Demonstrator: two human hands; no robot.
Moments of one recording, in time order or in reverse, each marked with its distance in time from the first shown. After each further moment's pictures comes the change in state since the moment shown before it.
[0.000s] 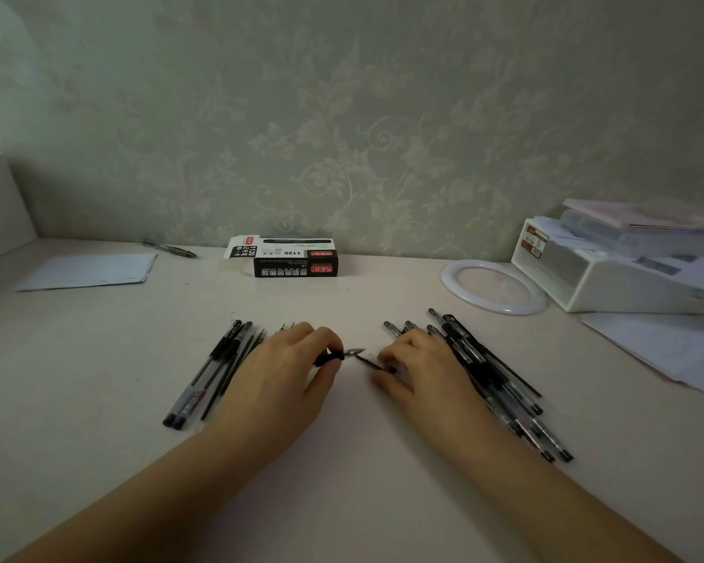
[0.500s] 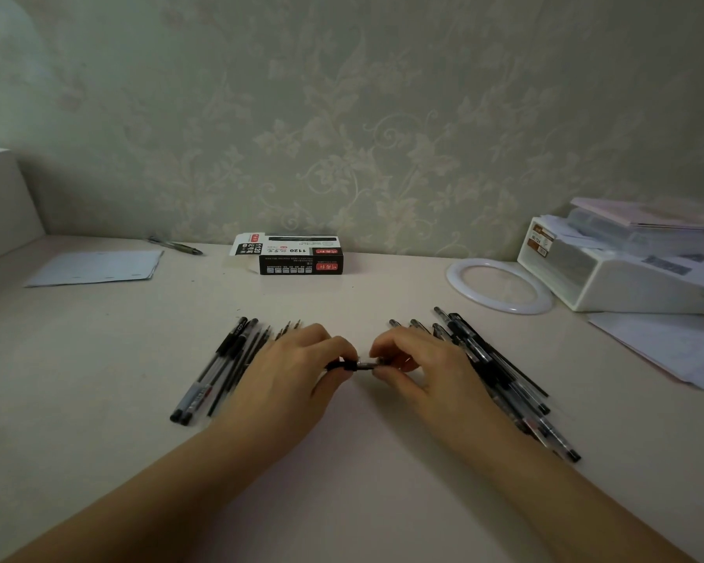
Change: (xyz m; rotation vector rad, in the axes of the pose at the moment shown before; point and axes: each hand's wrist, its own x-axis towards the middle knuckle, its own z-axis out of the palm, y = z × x) left_hand 0.000 0.000 -0.002 -0.026 -0.070 0.061; right_hand -0.003 -0.009 -0.013 0.276 0.030 -0.199
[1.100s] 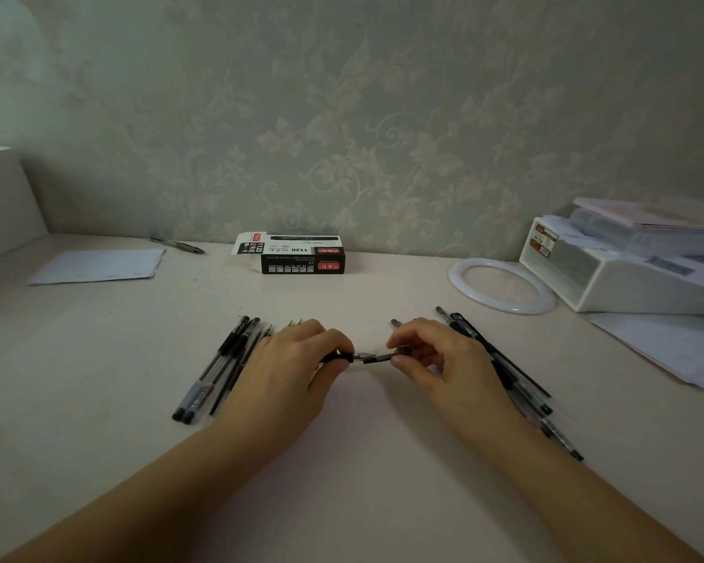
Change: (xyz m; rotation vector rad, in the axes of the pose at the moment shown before) left_hand 0.000 -0.003 -0.001 -0.031 0.053 -0.025; right_hand -0.001 0.008 -0.006 0.154 0.096 0.153
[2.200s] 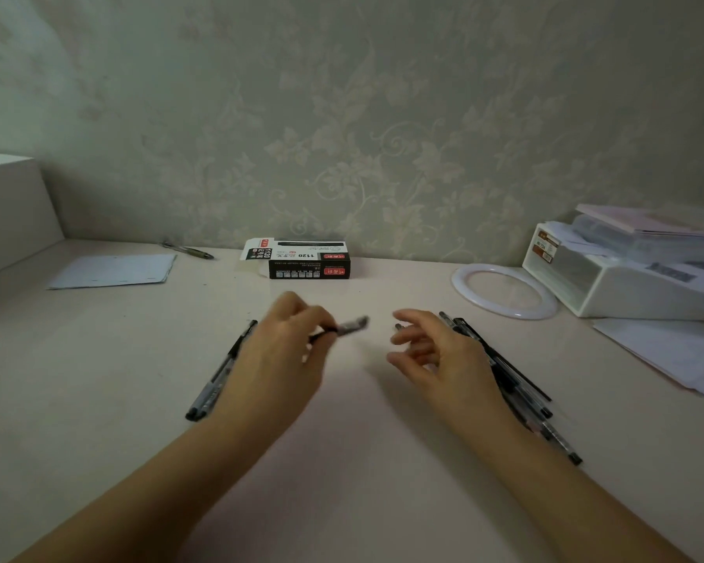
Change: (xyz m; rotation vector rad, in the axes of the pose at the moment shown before) left_hand 0.009 0.001 -0.015 0.033 0.194 -0.132; right_hand 0.006 -0.002 0.006 0.005 0.063 0.056
